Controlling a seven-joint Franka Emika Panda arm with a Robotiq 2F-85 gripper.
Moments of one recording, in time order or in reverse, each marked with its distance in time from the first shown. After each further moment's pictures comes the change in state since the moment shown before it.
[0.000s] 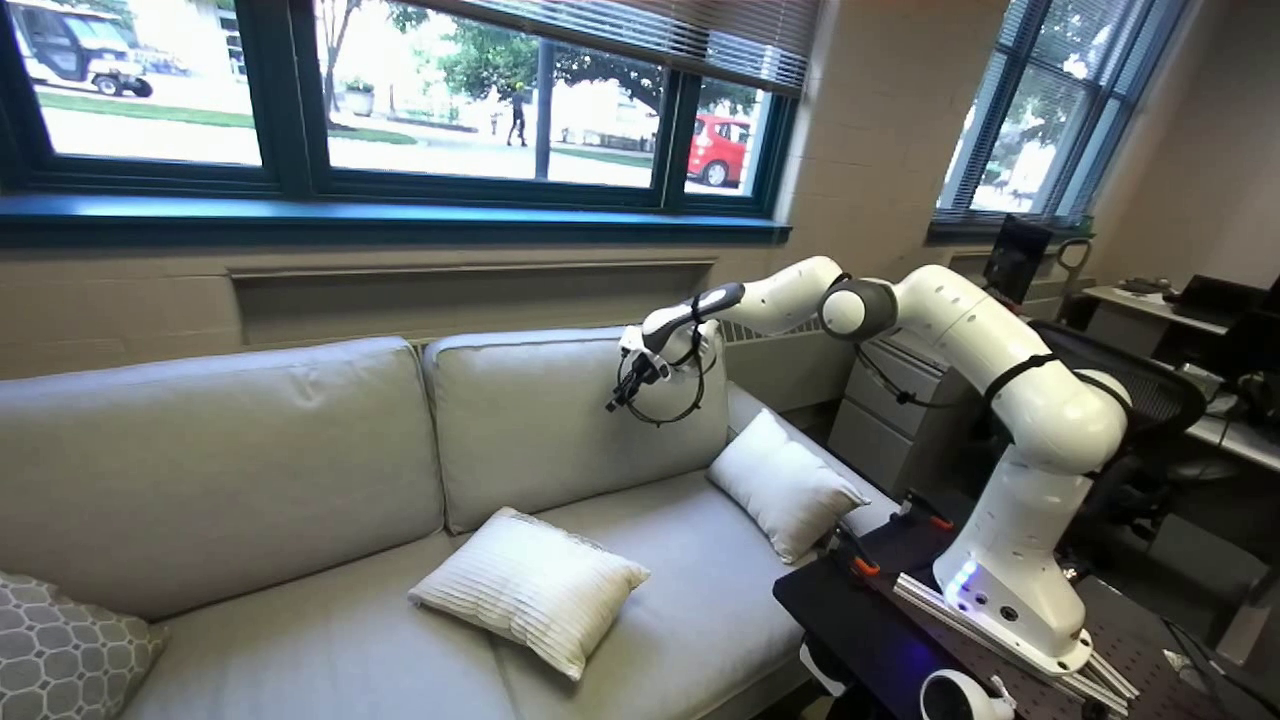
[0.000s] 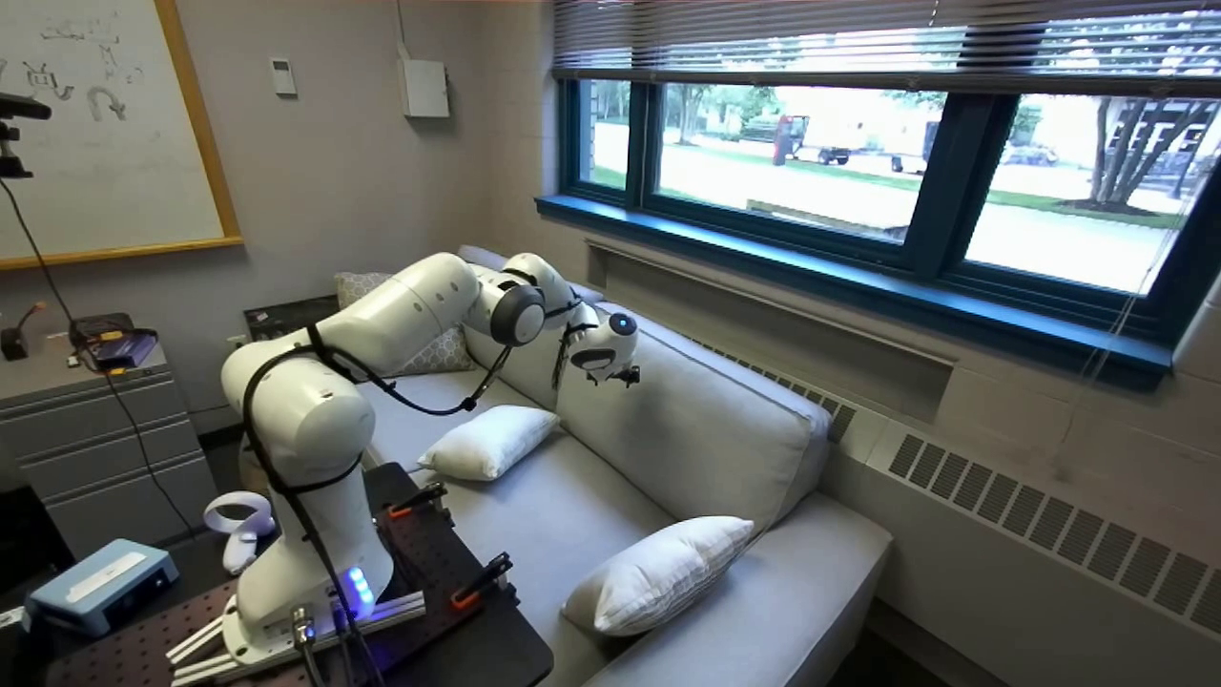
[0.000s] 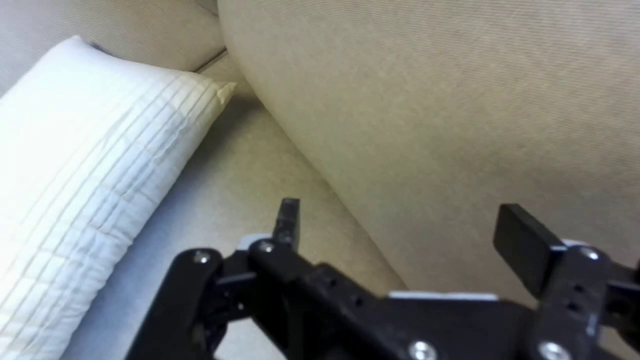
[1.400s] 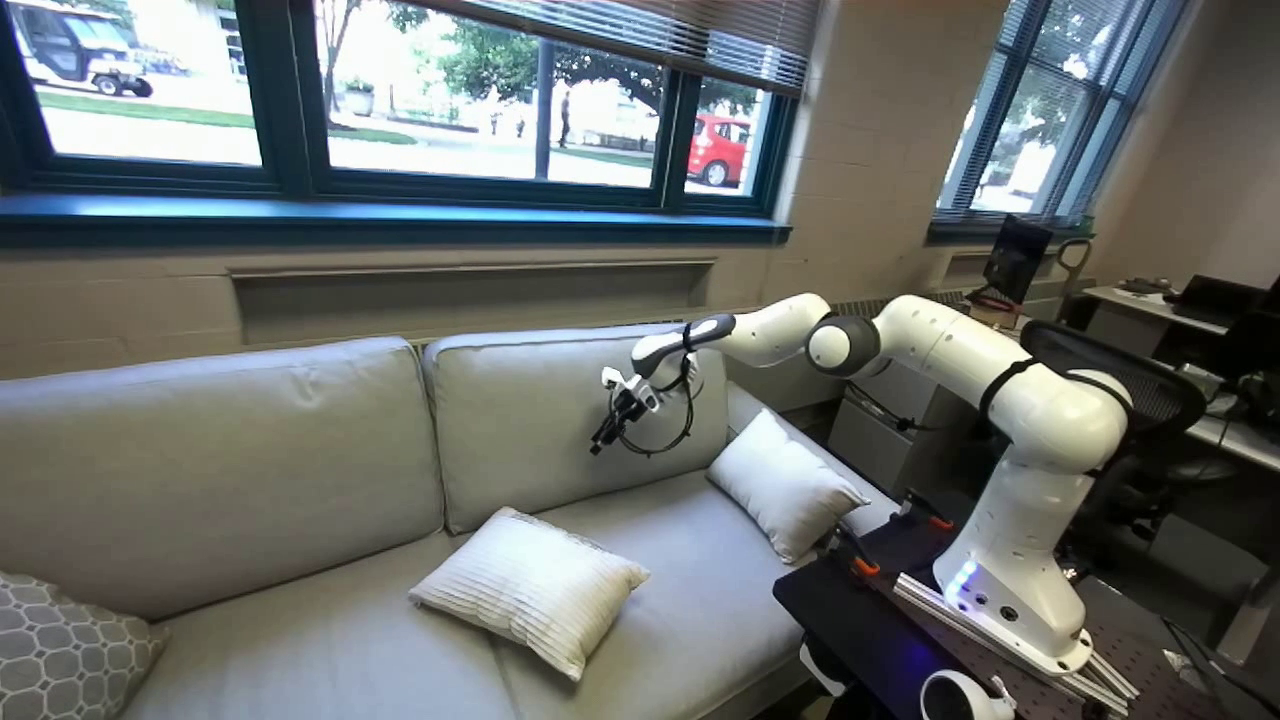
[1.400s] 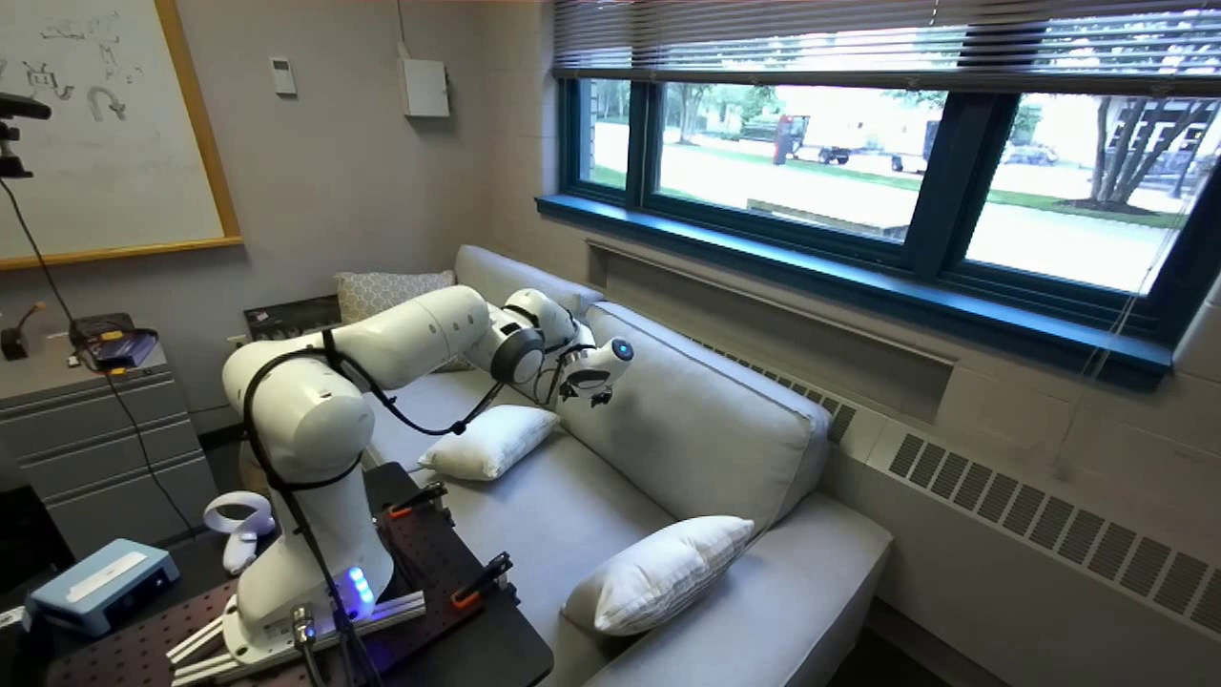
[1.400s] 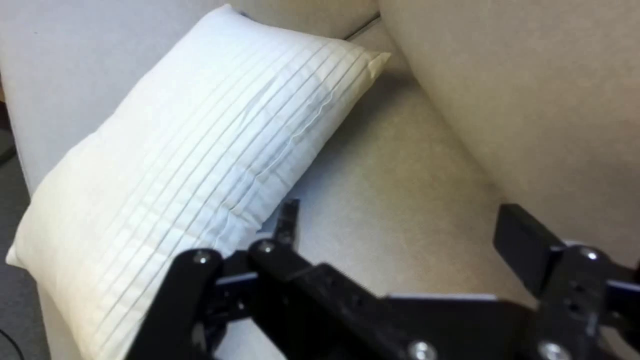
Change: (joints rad) arm -0.014 0.235 0.108 0.248 -0.076 -0.293 0.021
